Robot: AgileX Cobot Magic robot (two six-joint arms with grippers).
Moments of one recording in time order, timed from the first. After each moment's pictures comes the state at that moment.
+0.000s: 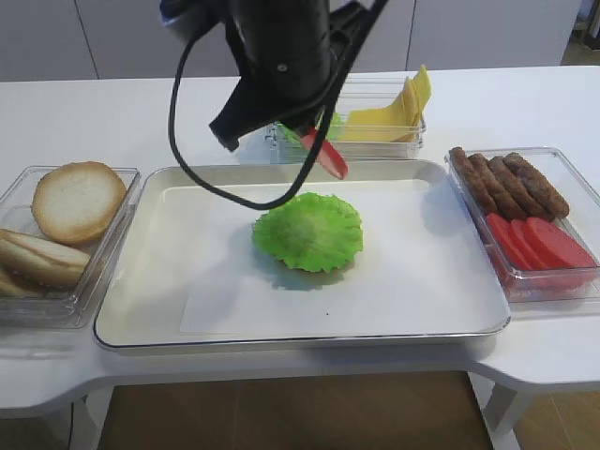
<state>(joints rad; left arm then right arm) -0.07 -0.02 -0.49 -0.04 1.18 0.03 0.89 1.90 -1.78 -0.48 1.23 0.24</state>
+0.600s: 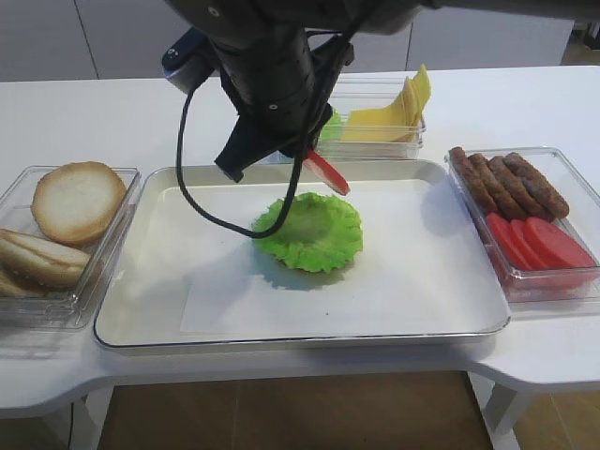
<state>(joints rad) -0.07 -0.02 -0.49 -0.04 1.18 0.03 0.89 1.99 -1.79 -0.52 1.23 0.21</state>
